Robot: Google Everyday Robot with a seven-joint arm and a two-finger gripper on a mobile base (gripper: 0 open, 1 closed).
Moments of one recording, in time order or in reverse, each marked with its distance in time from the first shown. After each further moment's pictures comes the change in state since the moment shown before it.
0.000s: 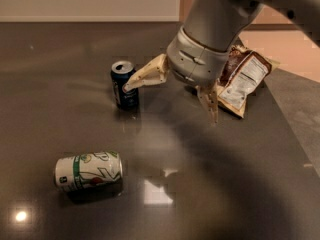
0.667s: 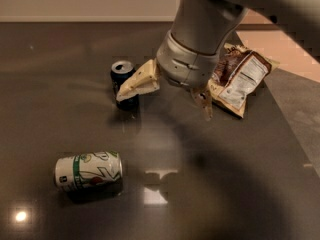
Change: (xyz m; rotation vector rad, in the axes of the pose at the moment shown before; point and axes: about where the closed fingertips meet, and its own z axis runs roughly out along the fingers) arm -0.003 -0.008 0.008 -0.040 0.022 -0.229
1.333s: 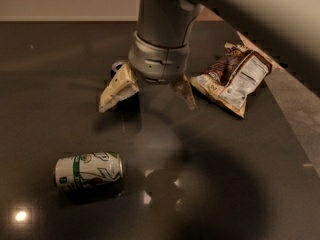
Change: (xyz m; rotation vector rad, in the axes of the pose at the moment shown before) arm 0.005 -0.027 0.011 -0.124 -0.047 -0.216
